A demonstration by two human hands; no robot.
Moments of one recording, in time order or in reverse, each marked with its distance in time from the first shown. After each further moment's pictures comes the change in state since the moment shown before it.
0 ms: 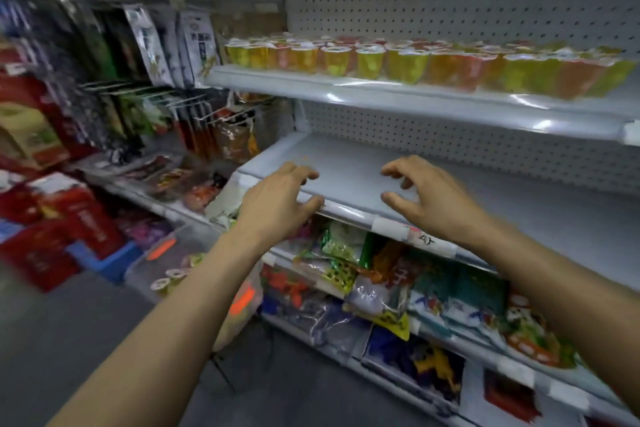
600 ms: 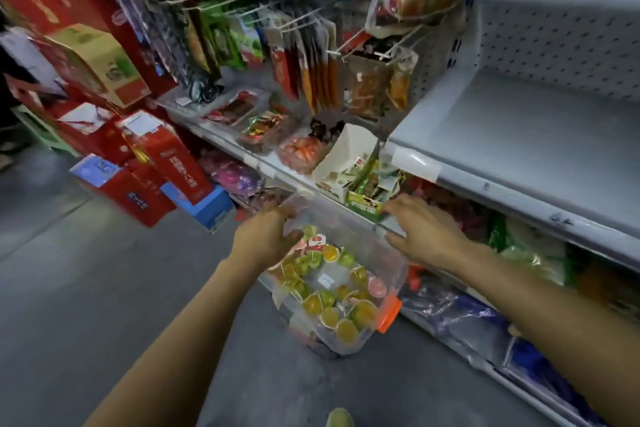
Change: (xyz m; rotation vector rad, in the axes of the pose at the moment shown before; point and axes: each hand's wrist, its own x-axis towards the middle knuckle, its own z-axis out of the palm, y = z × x) left_hand 0.010 -0.440 0.047 0.094 -0.416 -0.453; right_hand 0.242 -0.157 0.358 -0.100 -0.516 -0.054
